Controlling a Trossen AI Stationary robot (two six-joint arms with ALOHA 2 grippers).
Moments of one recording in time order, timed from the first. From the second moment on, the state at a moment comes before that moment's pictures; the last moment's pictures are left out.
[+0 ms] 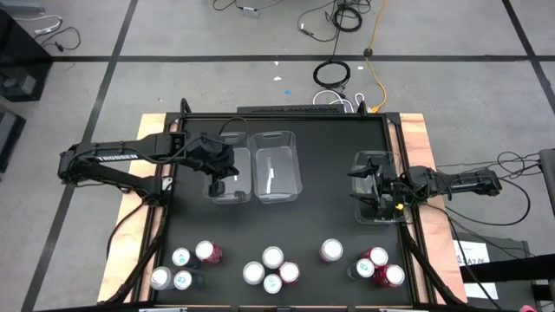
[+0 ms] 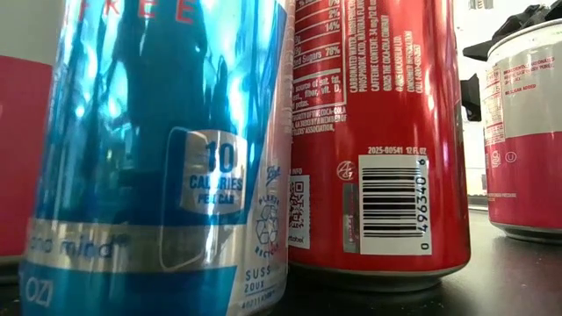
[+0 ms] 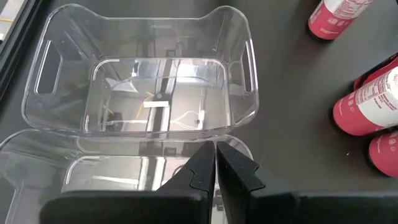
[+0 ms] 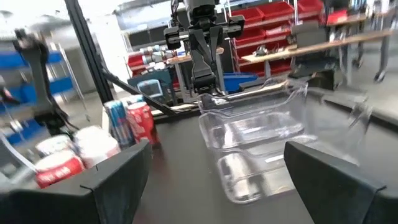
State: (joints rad) left arm 0.14 1.12 1.04 -0.76 0.09 0.03; right arm 0.11 0.01 0.02 0.04 0.13 0.26
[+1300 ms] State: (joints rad) left arm 0.14 1.12 1.04 -0.75 0.09 -0.04; right arm 0.11 0.64 0.75 -0.82 0.34 0.30
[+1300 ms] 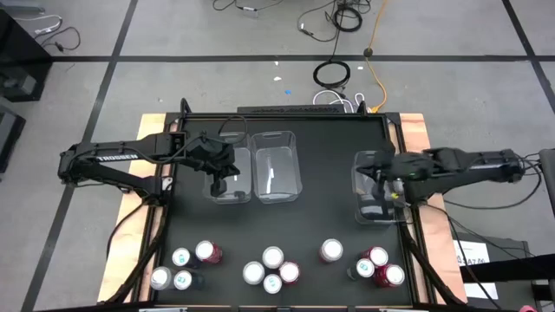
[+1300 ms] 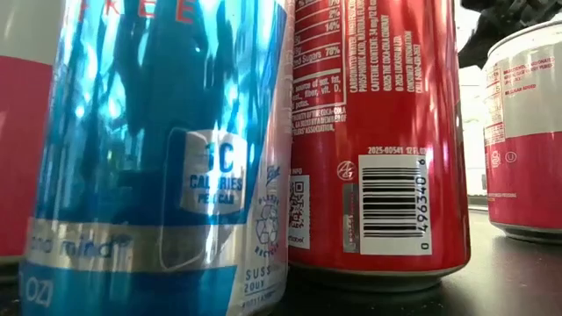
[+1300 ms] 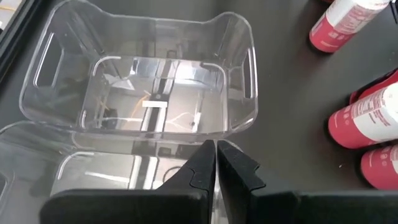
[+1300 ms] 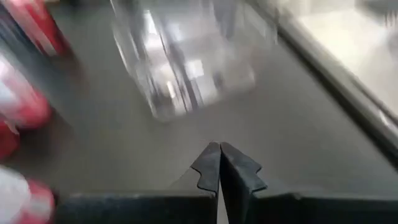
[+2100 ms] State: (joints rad) left arm 0.14 1.12 1.04 -0.74 0.10 0.04; right arm -0.08 1.10 0.63 -0.97 -0.04 0.31
